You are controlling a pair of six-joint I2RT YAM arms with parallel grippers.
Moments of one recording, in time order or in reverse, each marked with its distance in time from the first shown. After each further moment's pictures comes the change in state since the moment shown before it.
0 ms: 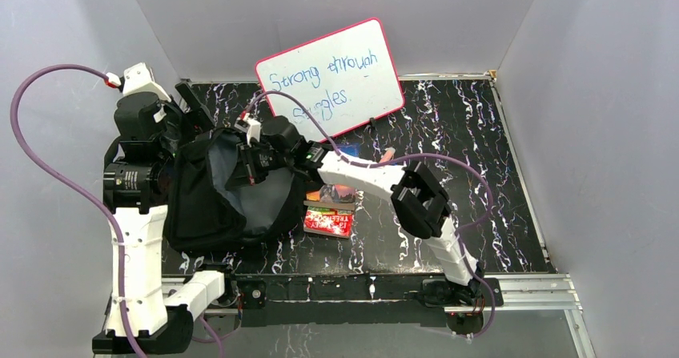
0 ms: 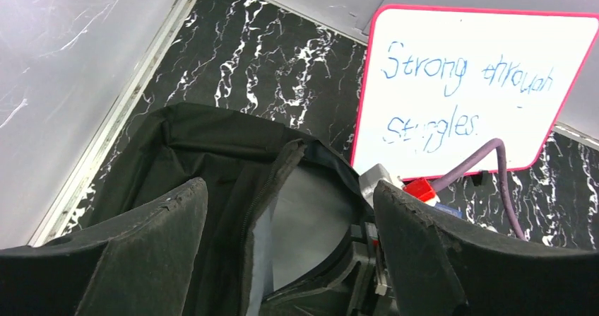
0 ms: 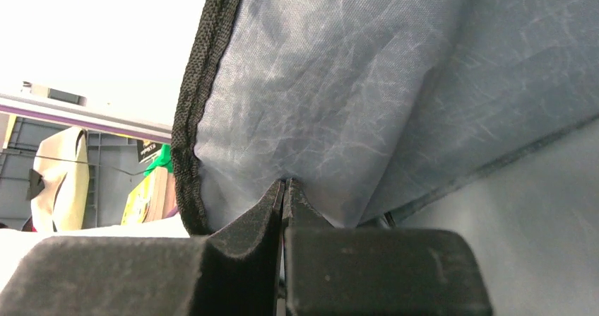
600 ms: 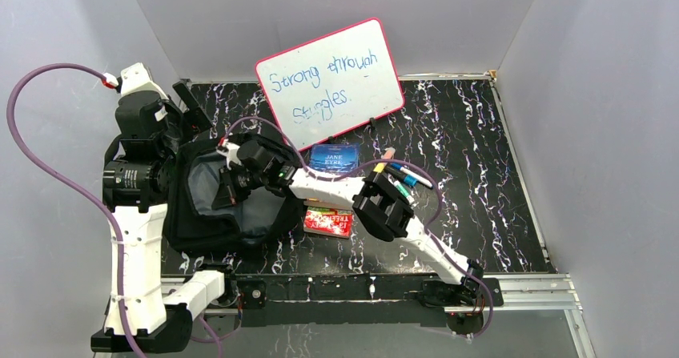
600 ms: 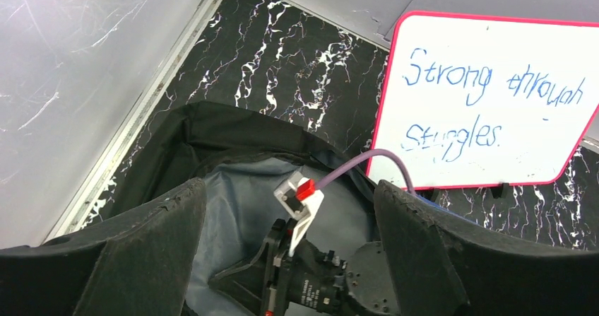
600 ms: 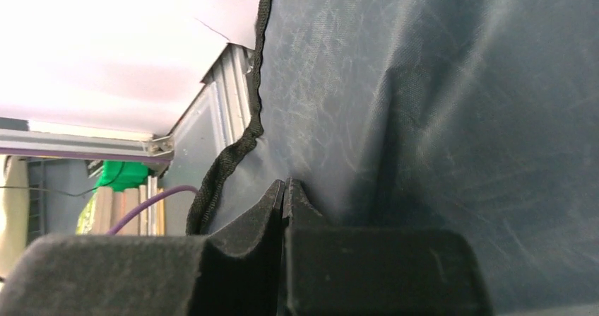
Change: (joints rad) left arm -0.014 0.012 0.024 -0.033 -0.092 -0.006; right arm 0.075 0.357 0.321 -0.050 0.072 0.014
